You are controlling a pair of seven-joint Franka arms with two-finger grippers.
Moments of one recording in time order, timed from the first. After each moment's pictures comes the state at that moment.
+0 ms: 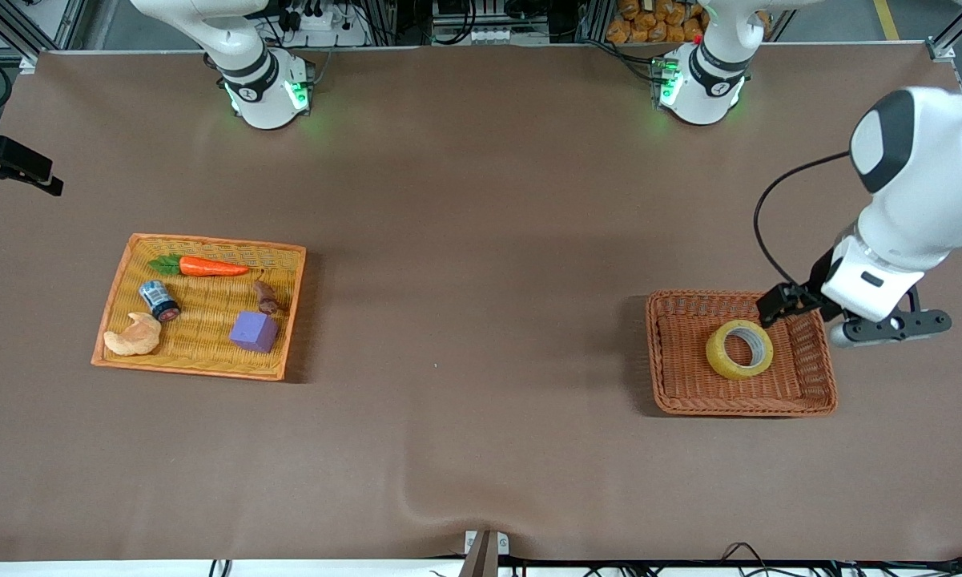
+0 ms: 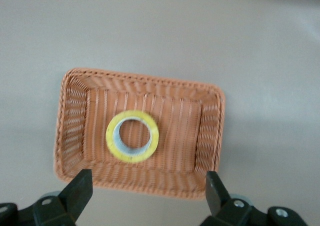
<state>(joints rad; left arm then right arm) 0.01 0.15 -0.15 -1.73 0.04 2.01 -0.22 0.06 -0.04 -0.17 -1.57 0.00 1.46 -0.09</state>
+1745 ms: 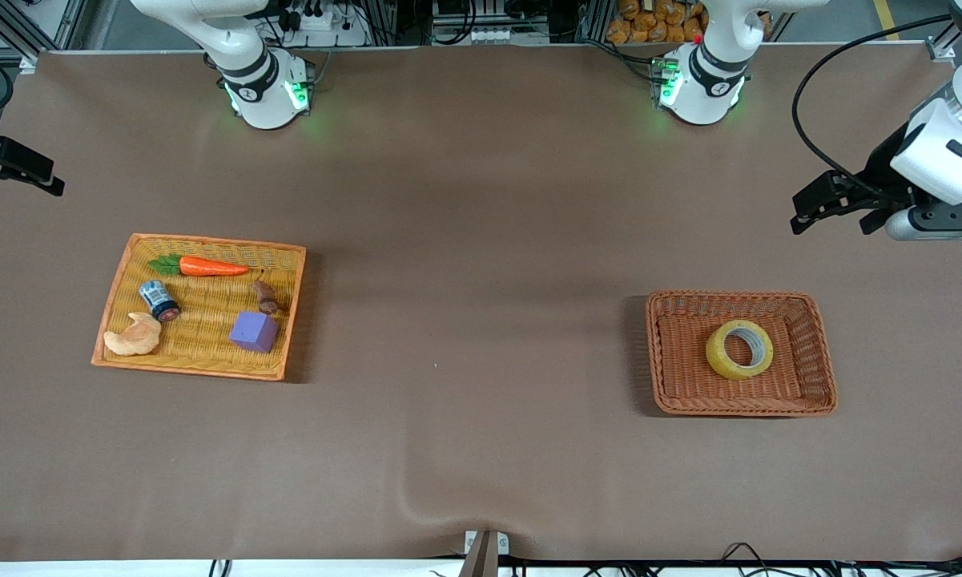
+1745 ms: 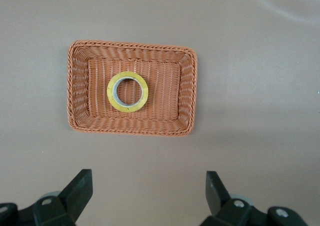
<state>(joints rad) -0.11 -0.01 -0.02 -1.61 -0.06 1.68 -0.16 0.06 -0.04 -0.17 -1.57 0.00 1.45 -0.09</state>
